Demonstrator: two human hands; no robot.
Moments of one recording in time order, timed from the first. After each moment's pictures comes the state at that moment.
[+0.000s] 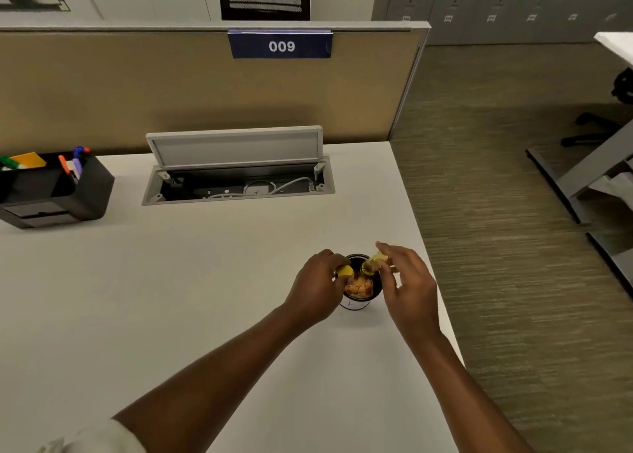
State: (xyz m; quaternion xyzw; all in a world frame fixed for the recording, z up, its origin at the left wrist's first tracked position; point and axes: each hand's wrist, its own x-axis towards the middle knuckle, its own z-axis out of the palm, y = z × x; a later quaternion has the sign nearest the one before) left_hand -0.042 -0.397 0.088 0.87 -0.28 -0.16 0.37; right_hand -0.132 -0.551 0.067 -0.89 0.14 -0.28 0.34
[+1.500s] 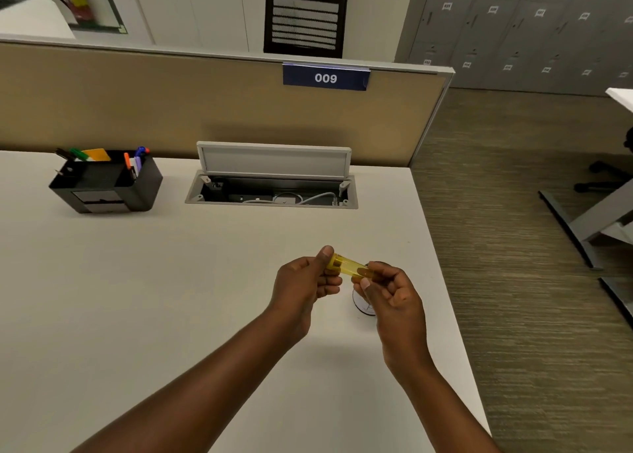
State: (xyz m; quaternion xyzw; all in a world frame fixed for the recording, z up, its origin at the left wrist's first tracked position) left_hand -0.070 -0.325 0.148 0.61 0.11 -0.25 0.74; right_hand -0.155 -0.455 0.125 -0.61 0.22 -0.17 0.74
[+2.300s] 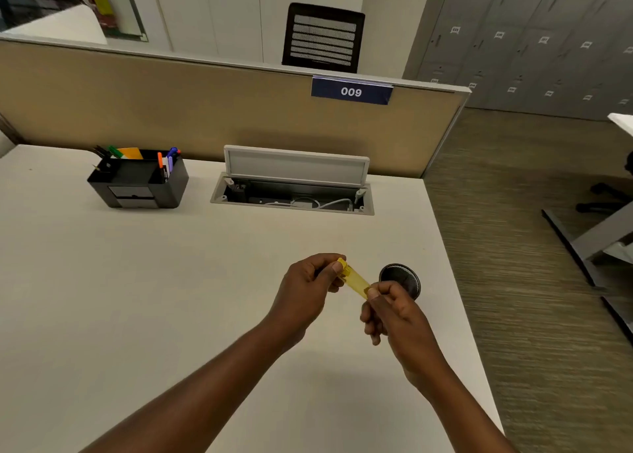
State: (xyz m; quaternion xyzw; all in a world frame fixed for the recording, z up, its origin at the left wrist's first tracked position) left_hand -0.086 -0.264 0.160 0.70 -0.07 -0.18 0.69; right_hand -0.178 -0.417 0.155 -0.71 0.17 -0.01 0.68
